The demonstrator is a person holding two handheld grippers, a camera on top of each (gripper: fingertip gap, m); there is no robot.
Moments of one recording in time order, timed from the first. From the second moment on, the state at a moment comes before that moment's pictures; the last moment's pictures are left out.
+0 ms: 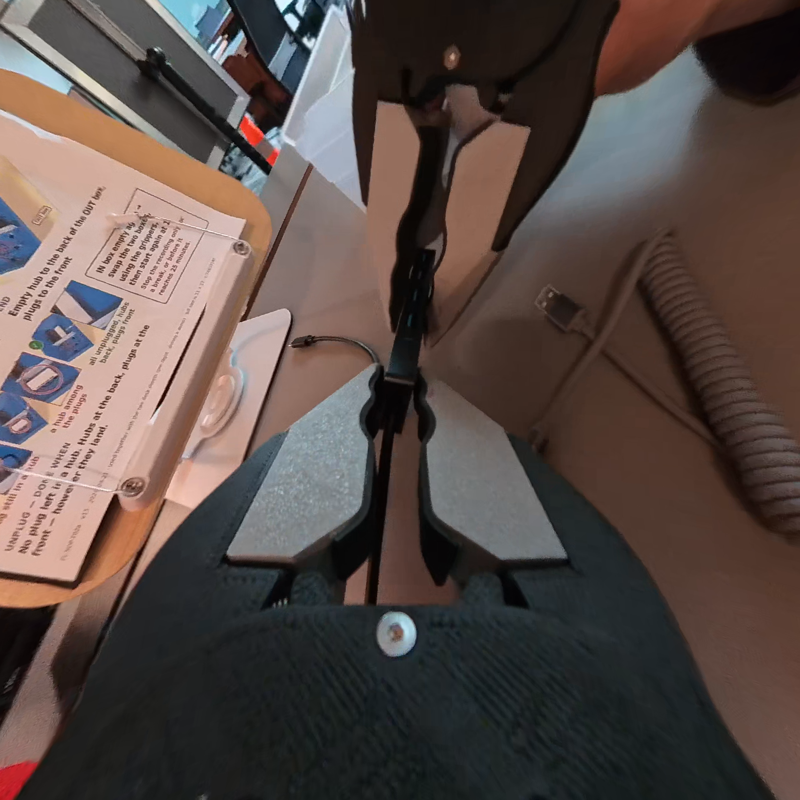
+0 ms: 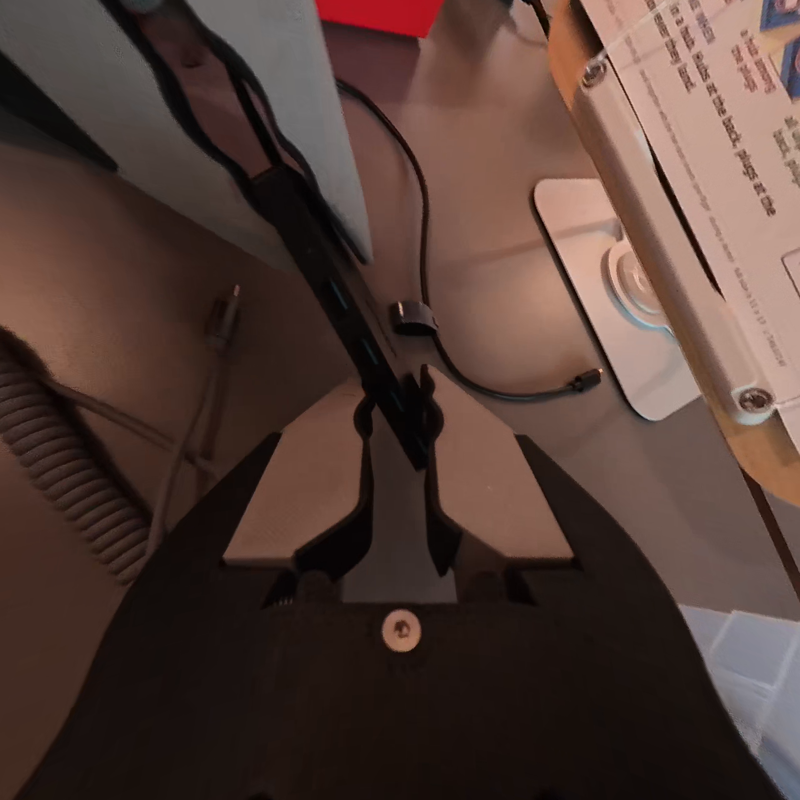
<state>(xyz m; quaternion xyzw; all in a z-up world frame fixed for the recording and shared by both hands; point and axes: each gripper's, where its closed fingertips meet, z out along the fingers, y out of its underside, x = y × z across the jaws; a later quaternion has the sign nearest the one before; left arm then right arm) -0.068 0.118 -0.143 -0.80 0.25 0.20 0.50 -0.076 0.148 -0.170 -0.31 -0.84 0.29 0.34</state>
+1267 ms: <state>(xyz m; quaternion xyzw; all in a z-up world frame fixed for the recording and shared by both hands) -0.077 0.126 -0.141 -0.79 0.24 0.29 0.48 -0.084 0.157 -0.157 -0.36 -0.80 0.32 0.35</state>
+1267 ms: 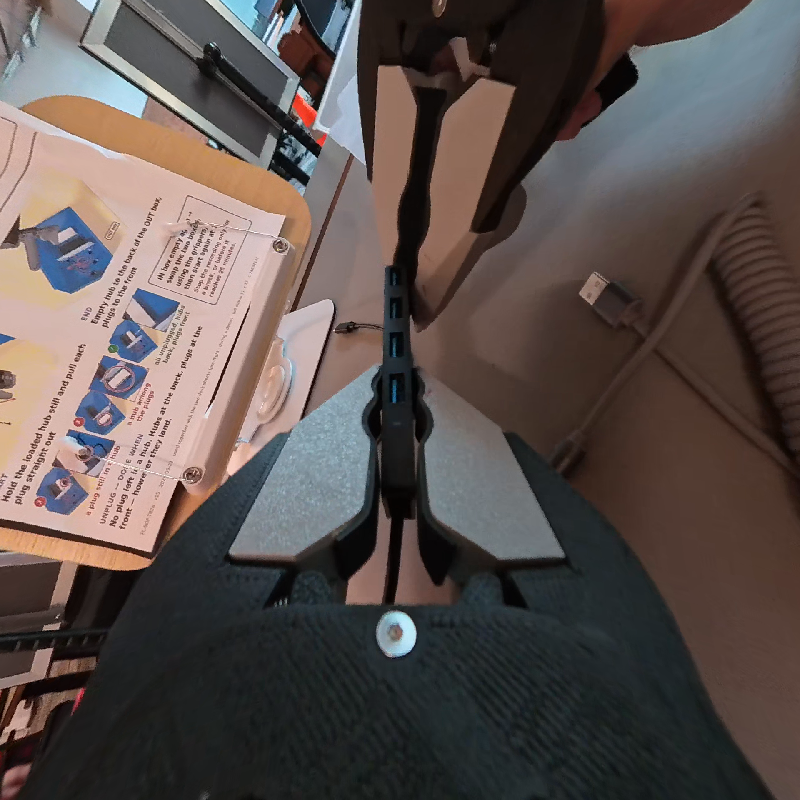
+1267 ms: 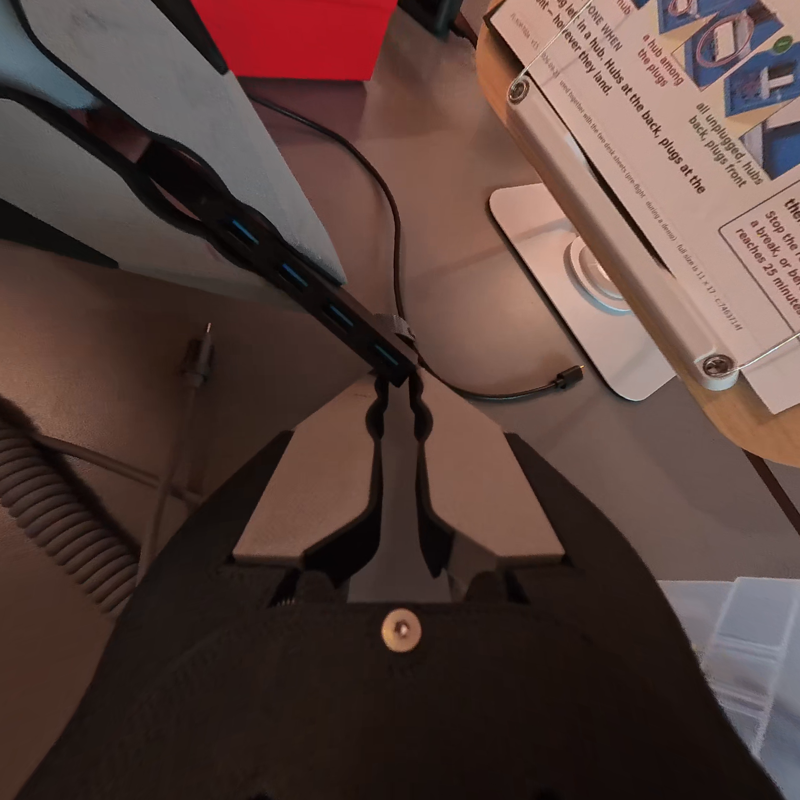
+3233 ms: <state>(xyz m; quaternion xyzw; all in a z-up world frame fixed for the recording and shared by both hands) -0.187 0.085 -0.130 -0.83 -0.01 0.35 0.44 0.023 0.172 -0.097 -0.55 -0.69 0.33 0.32</state>
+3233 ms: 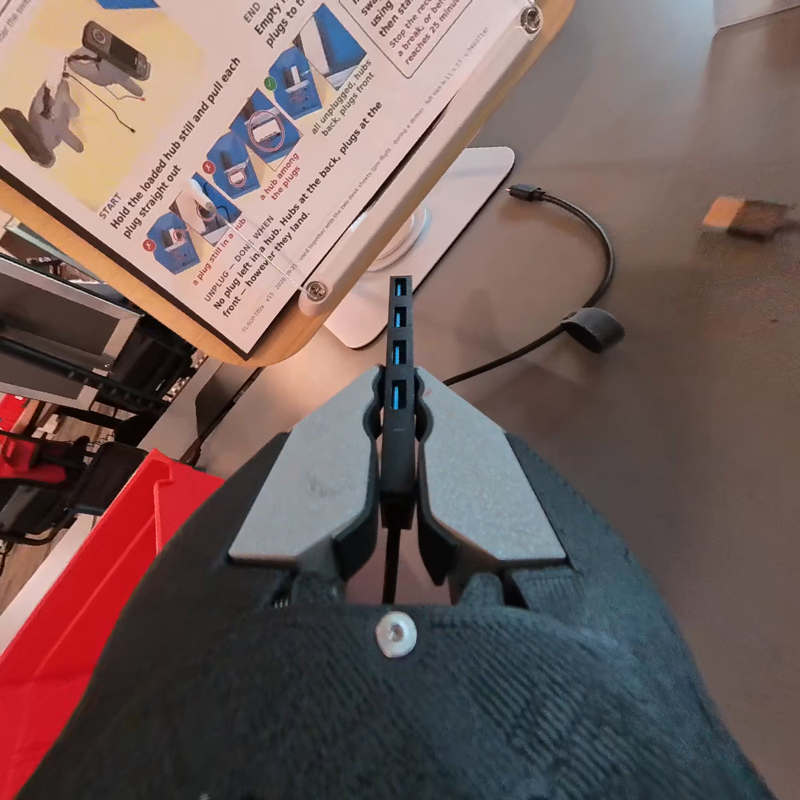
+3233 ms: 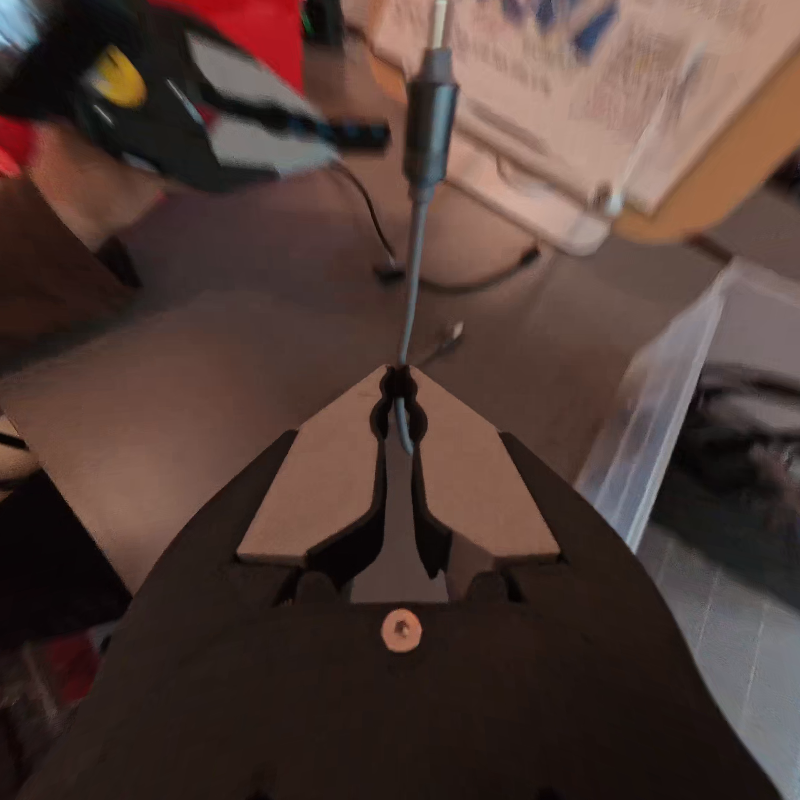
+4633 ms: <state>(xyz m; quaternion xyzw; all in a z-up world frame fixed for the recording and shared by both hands) -0.172 0.102 -0.151 -0.82 0.11 0.39 0.41 -0.069 0.207 -0.205 -0.64 -0.69 0.21 0.26</state>
